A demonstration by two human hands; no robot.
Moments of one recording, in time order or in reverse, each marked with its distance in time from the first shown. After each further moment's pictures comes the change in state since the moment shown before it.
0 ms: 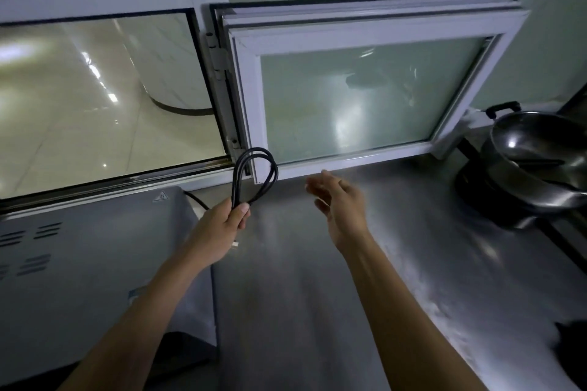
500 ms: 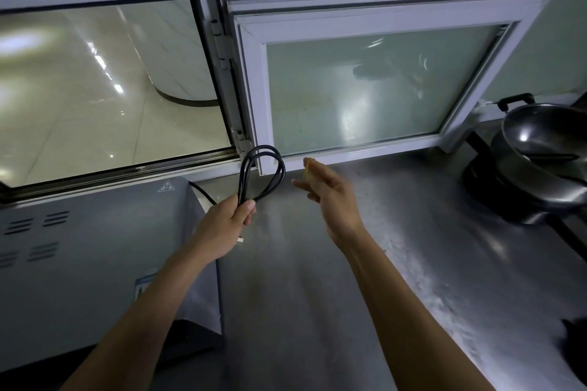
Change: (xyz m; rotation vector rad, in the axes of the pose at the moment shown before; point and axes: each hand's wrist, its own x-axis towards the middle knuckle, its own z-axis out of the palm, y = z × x) left_hand -0.006 0.002 0.004 0.049 -0.012 -0.045; right_hand -0.006 0.007 0.013 -0.203 -0.169 -0.128
